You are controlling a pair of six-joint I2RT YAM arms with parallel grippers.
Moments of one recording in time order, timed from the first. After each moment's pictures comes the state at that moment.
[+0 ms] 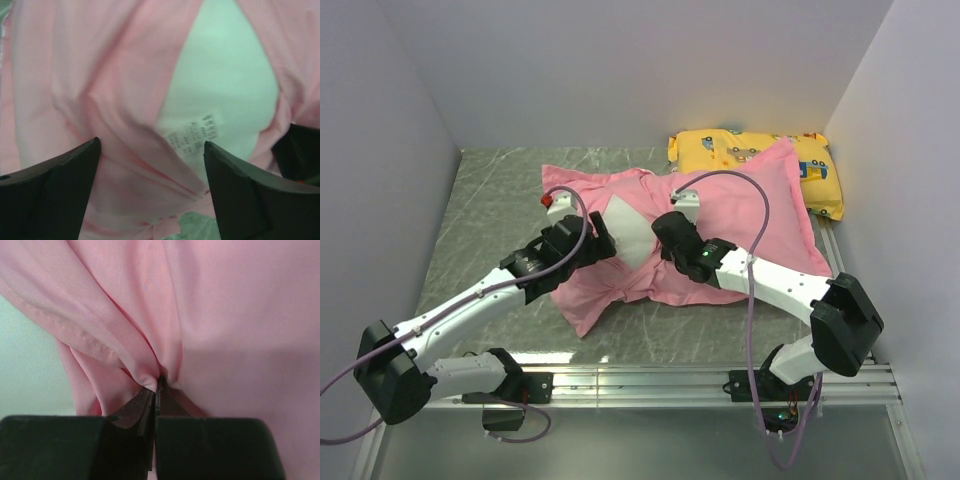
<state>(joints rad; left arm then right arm) -0.75 1.14 0.91 -0.39 -0.42 -0.83 0.82 1.46 0.99 -0.28 0.56 0.57</state>
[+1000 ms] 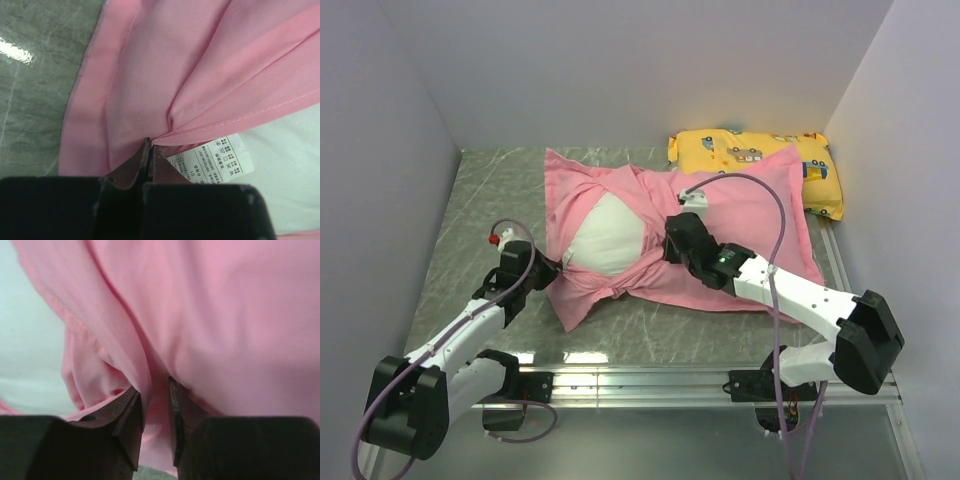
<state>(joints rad) -0.26 1.00 0.41 -0.05 -0.07 -0.92 0.80 1.32 0.93 -0.26 0.43 0.59</state>
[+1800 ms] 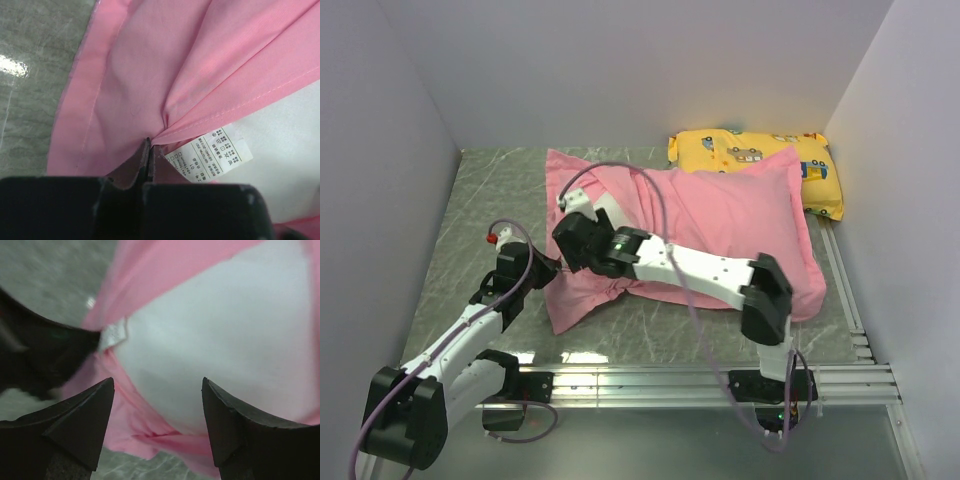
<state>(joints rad) -0.25 0.94 0.39 -0.01 -0.06 -0.89 1.14 1.88 1.75 -0.61 0.54 0.38</state>
